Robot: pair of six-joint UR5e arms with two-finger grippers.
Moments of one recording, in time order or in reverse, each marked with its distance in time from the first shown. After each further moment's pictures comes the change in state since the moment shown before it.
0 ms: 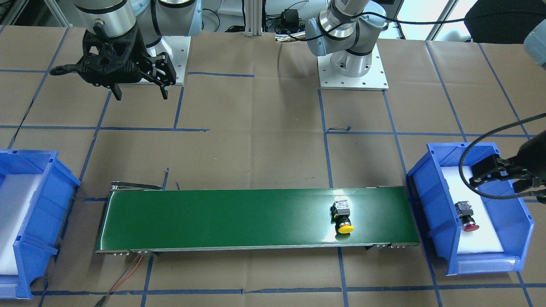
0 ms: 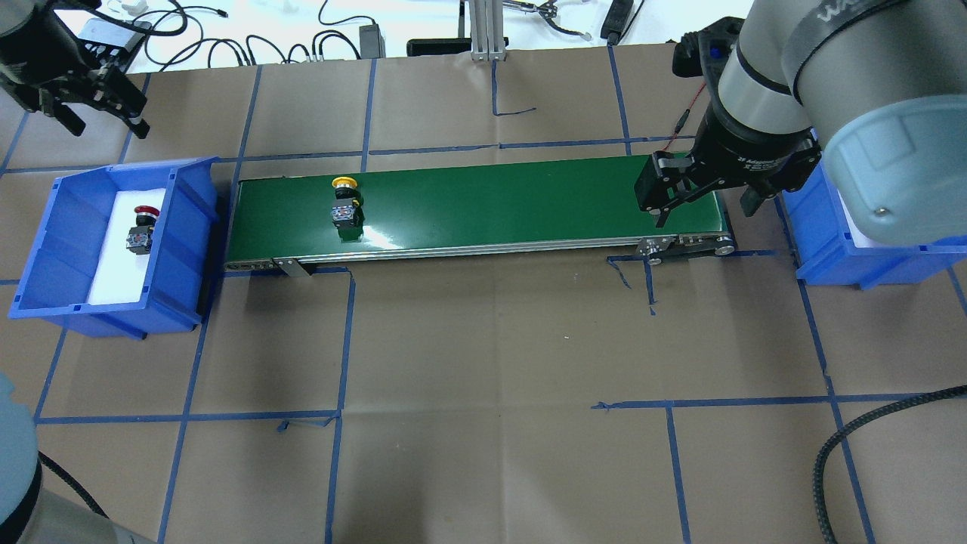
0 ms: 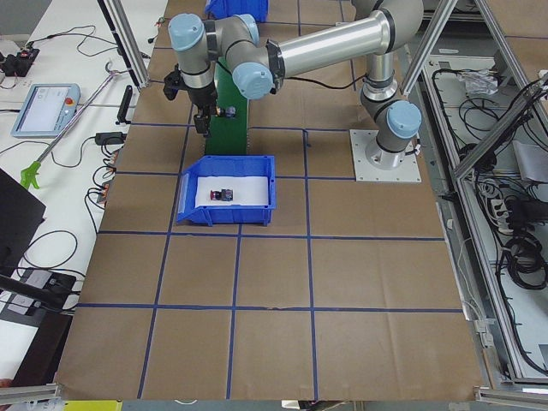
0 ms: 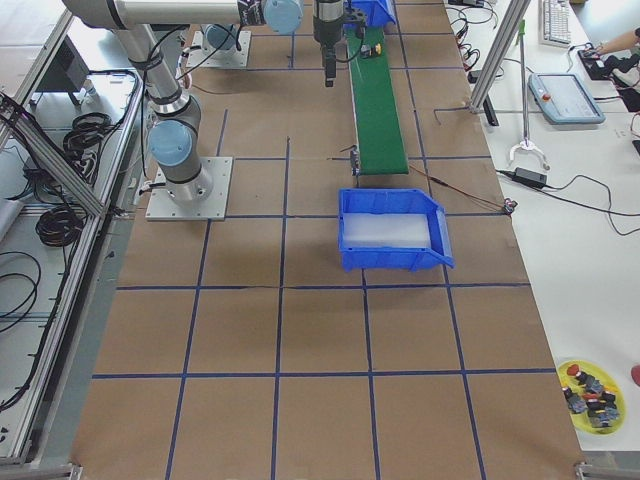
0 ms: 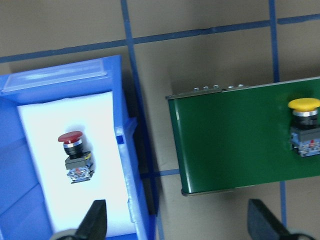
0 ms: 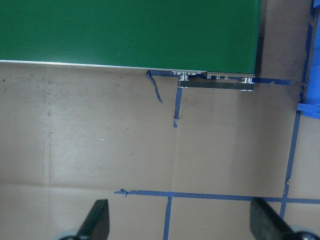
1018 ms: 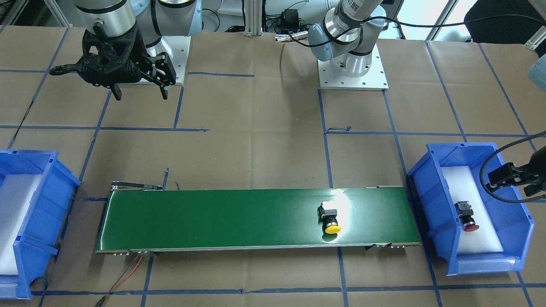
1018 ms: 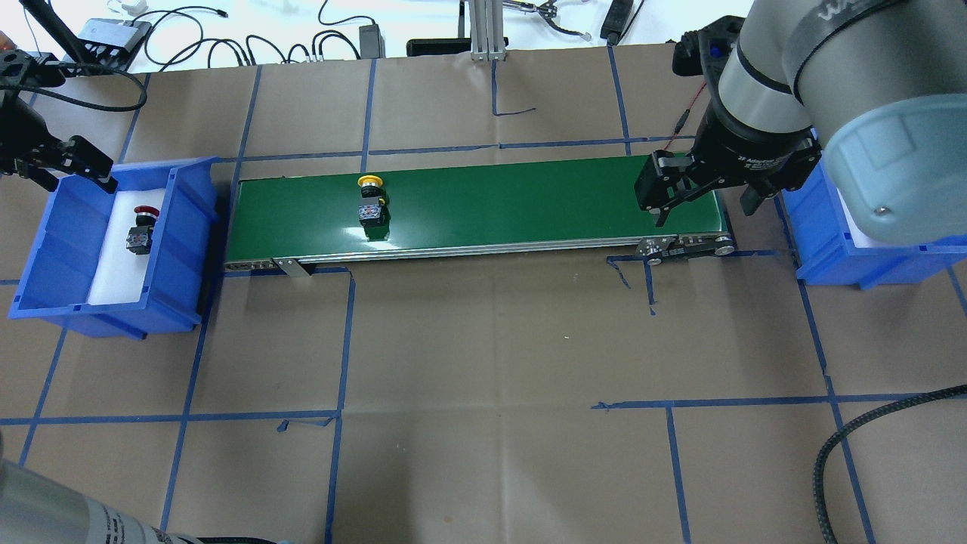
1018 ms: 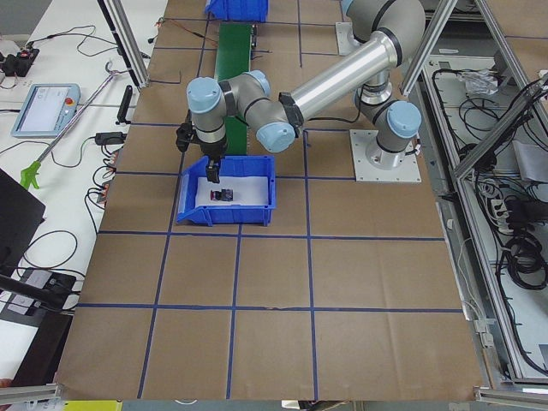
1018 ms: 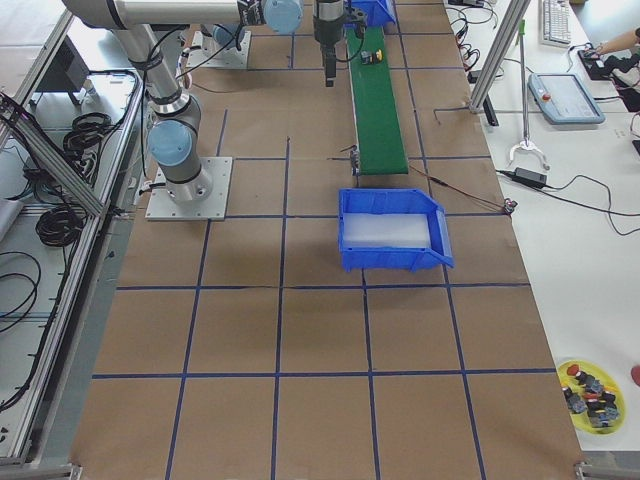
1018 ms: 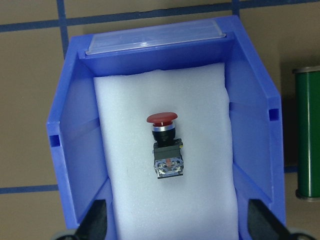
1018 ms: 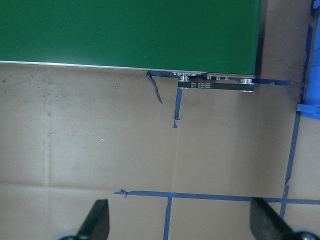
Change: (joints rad) left arm 0.110 -0.021 -0.221 0.292 -0.011 0.084; right arm 0.000 0.001 -0.002 -0.001 0.000 -0.001
